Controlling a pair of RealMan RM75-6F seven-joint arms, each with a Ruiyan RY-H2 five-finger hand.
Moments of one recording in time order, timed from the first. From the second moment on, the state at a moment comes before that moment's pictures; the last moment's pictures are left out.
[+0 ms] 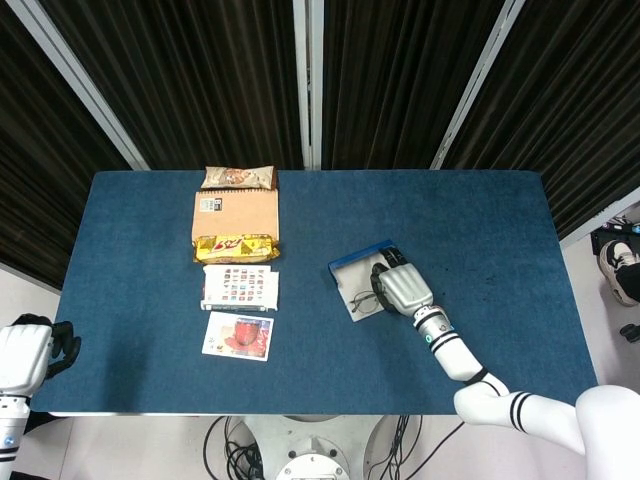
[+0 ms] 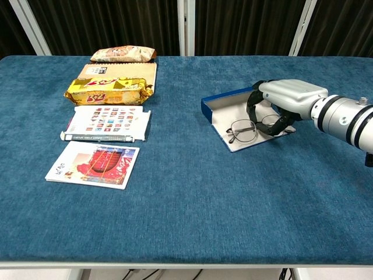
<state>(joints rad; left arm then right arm) -0.10 -1.11 -0.03 -1.61 1.50 1.47 0.05 0.73 -1.67 0.14 -1.21 -1.20 0.88 -0.23</state>
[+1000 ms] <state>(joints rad) -0.10 -1.11 -0.03 -1.60 1.50 1.47 0.05 0.83 -1.57 0.06 -1.48 -1.43 0.80 -0.36</state>
